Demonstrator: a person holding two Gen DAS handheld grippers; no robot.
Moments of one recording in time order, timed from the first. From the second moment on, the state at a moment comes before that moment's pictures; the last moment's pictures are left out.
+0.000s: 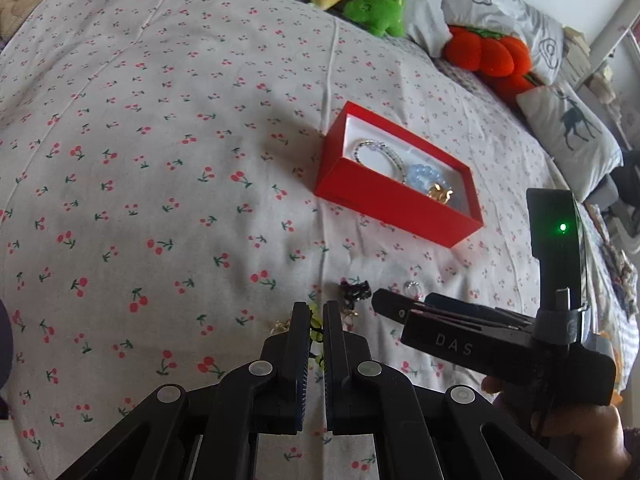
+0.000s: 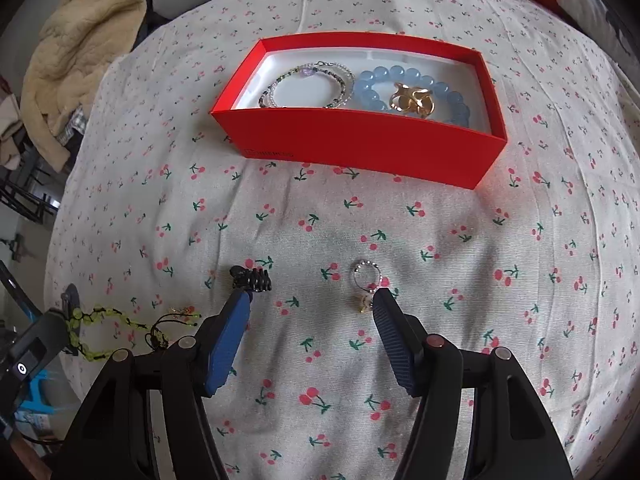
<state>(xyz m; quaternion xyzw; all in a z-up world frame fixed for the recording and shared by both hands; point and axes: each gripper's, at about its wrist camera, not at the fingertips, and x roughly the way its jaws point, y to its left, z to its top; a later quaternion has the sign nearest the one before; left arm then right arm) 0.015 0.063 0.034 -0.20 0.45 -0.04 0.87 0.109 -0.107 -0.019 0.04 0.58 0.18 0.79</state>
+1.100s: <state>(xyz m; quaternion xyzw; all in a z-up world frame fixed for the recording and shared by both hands) 0.017 0.063 0.017 -0.22 0.48 -0.03 0.85 0.110 -0.125 0.002 0.03 0.57 0.20 0.80</state>
